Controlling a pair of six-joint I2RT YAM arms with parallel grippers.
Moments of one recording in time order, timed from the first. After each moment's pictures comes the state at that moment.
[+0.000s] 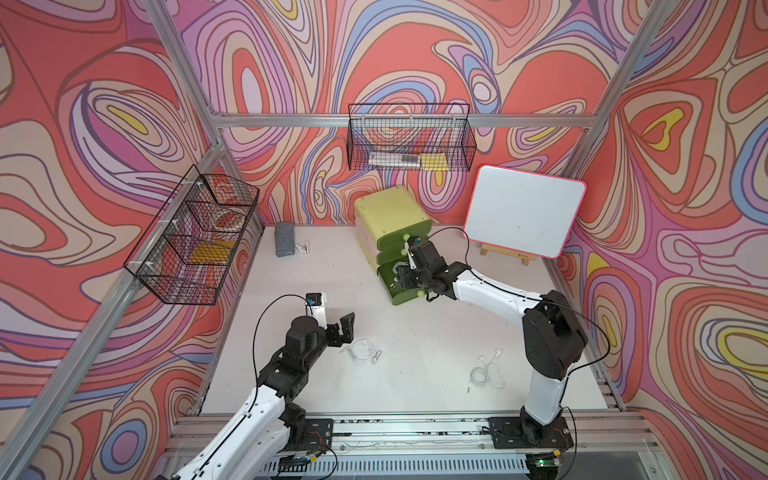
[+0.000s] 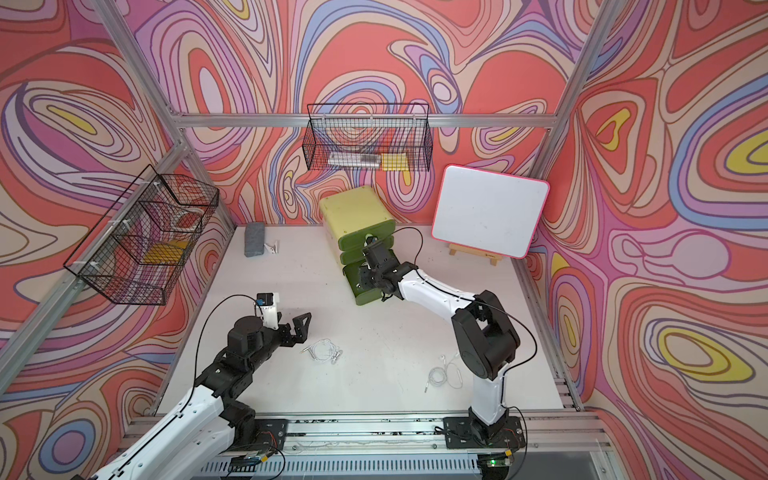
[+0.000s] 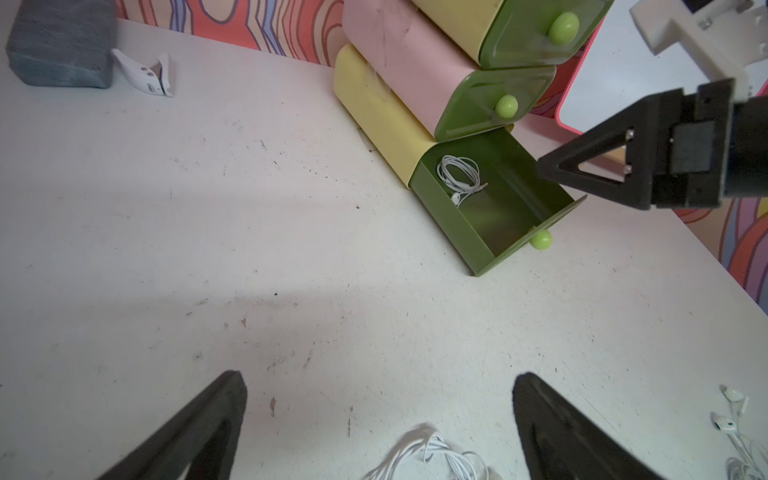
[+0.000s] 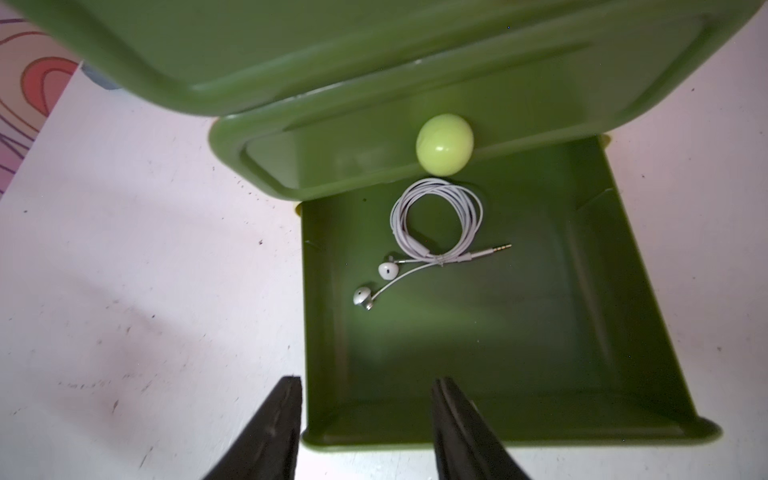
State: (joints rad) left arm -0.37 0.65 0.31 -0.07 -0.06 -0.35; right arm 0.65 1.84 1.40 -0.35 0.06 0.36
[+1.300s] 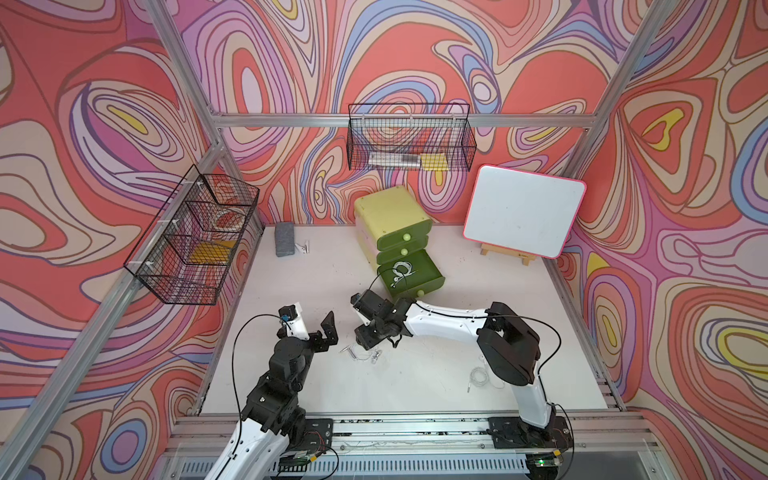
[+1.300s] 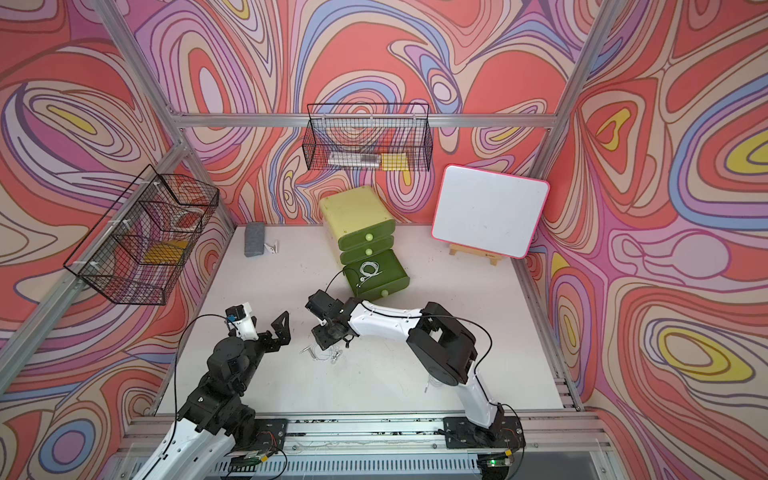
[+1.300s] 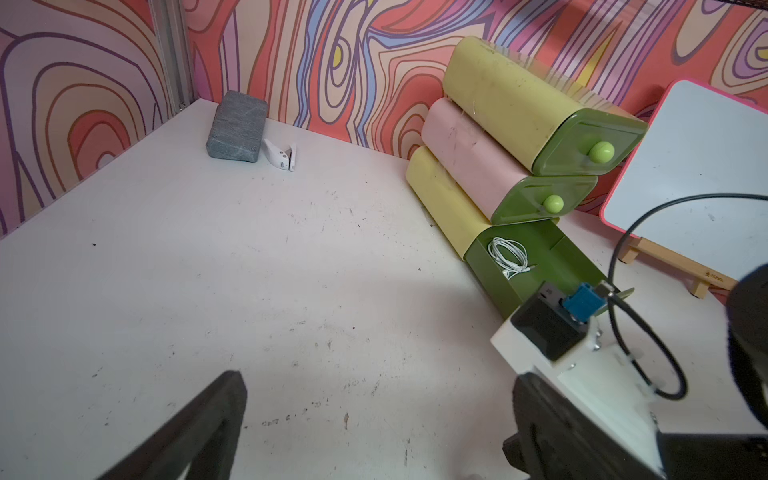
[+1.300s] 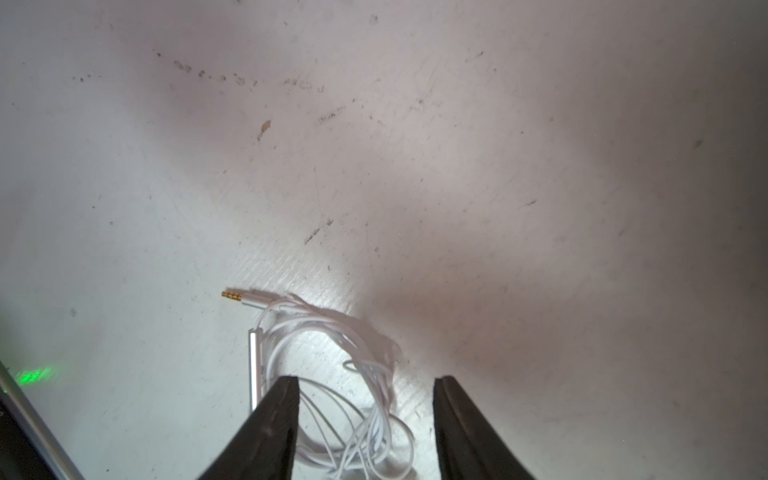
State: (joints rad) left arm -0.37 0.32 0.23 -0.18 -0.29 -0.38; right arm 1.01 2.09 1.53 -0.54 -0.06 0.33
